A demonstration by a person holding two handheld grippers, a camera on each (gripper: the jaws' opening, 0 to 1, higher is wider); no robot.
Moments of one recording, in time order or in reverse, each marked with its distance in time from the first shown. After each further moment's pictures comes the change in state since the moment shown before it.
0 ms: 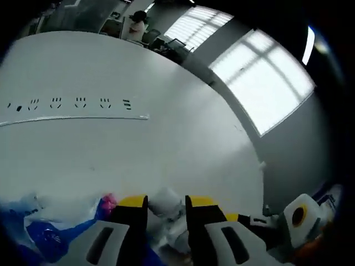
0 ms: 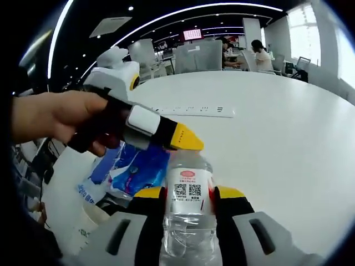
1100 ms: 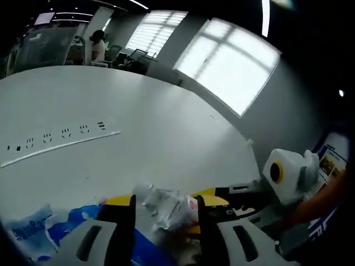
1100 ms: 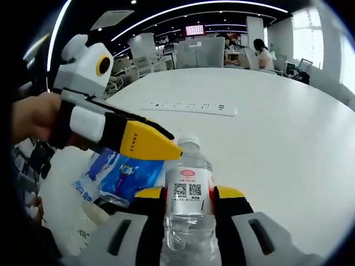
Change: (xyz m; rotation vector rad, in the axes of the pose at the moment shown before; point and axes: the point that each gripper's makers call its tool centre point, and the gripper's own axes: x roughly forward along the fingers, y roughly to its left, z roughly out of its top) left arm -0.035 -0.029 -0.013 0.338 -0.040 -0.119; right arm 0.000 0.004 -0.001 -0.033 0.037 -0.019
